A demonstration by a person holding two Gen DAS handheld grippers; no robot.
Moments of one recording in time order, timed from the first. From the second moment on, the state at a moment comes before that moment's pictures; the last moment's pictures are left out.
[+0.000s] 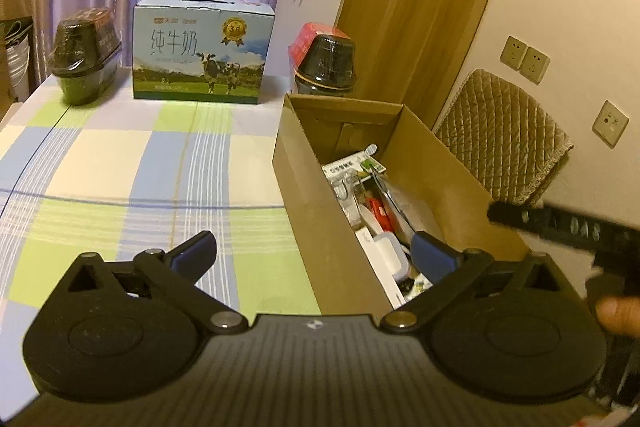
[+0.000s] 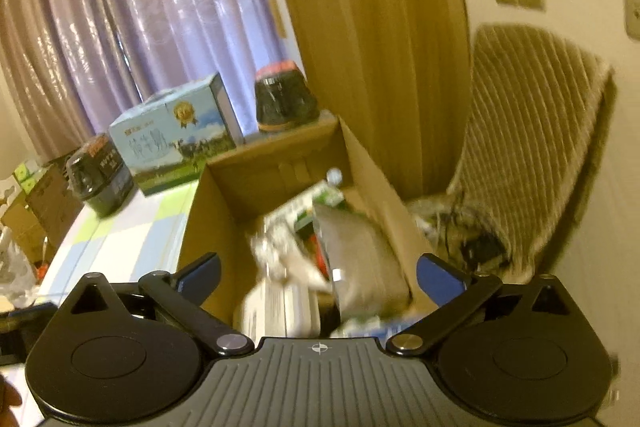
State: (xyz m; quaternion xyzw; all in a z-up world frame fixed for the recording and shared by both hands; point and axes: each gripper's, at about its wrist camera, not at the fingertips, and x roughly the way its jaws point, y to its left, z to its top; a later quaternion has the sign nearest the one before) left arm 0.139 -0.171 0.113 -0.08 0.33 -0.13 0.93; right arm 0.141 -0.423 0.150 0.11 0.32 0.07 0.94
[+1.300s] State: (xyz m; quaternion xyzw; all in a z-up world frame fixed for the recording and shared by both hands) left arm 0.033 -0.186 0.109 -0.04 0.42 -0.12 0.90; right arm 0.019 -0.405 0.173 0.02 0.42 0.08 0.90
